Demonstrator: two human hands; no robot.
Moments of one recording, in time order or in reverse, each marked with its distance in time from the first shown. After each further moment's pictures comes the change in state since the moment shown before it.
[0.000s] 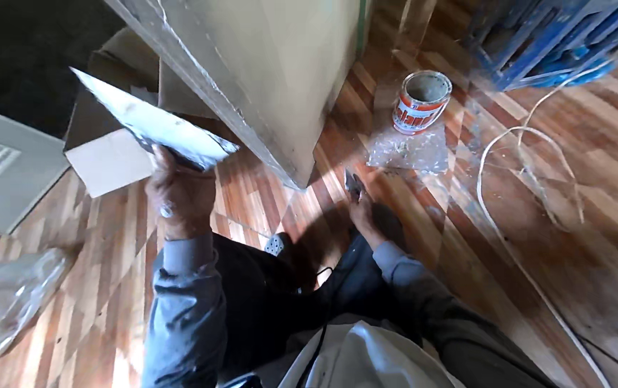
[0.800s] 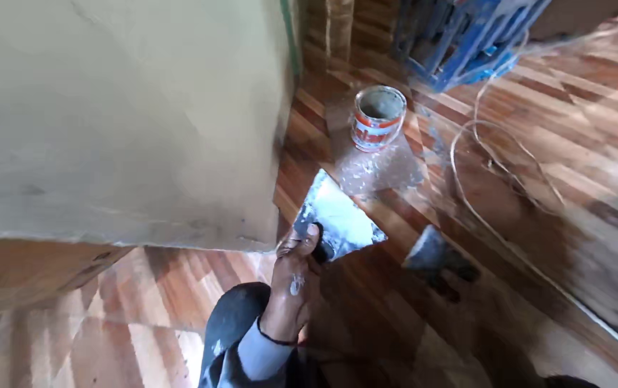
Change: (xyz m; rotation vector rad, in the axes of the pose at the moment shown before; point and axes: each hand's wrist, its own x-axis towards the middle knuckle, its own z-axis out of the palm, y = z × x) left_hand -0.040 -0.227 0.080 0.001 0.110 -0.938; right_hand -0.077 -0.013 -0.148 0.472 0.526 0.496
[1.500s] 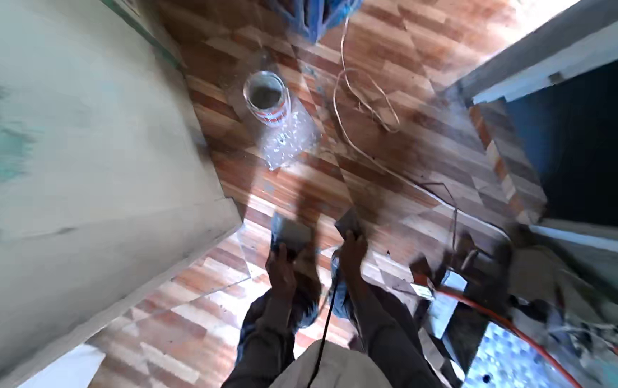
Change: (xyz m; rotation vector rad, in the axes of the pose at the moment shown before) left_hand -0.089 -0.002 0.060 0.484 0.225 -0.246; right_hand -0.094 -0.094 0.001 -0.157 0.480 0.288
